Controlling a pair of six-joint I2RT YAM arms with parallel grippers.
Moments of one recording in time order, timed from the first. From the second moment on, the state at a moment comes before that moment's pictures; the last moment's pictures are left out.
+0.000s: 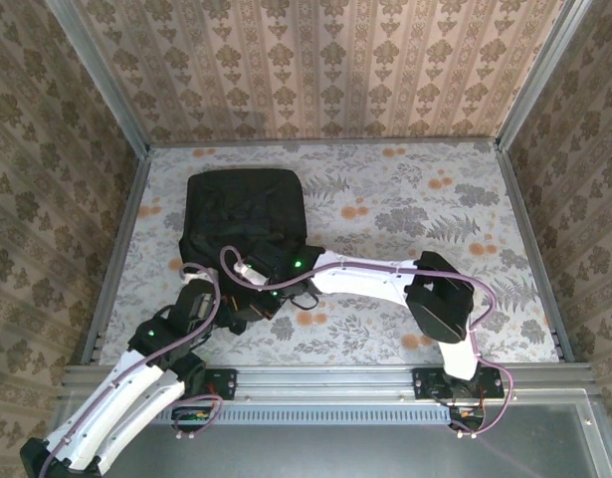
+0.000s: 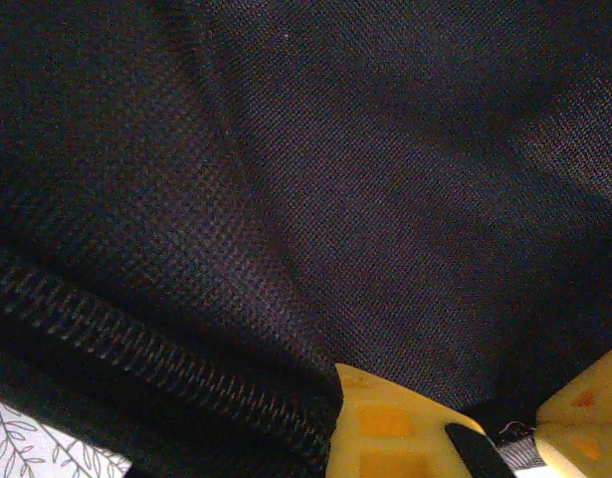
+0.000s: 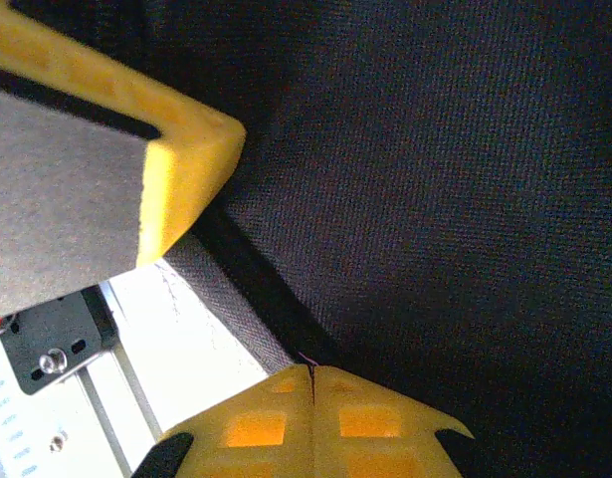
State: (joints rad) left arm -0.63 0.44 0.38 -0.78 -0.11 -0.72; right arm 1.08 1.93 1.48 -0.60 -0.19 0.20
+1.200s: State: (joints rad) left arm -0.26 0.85 0.68 -1.15 0.30 -1.23; right arm 1.13 1.78 0.95 0.18 -0.02 -0.08
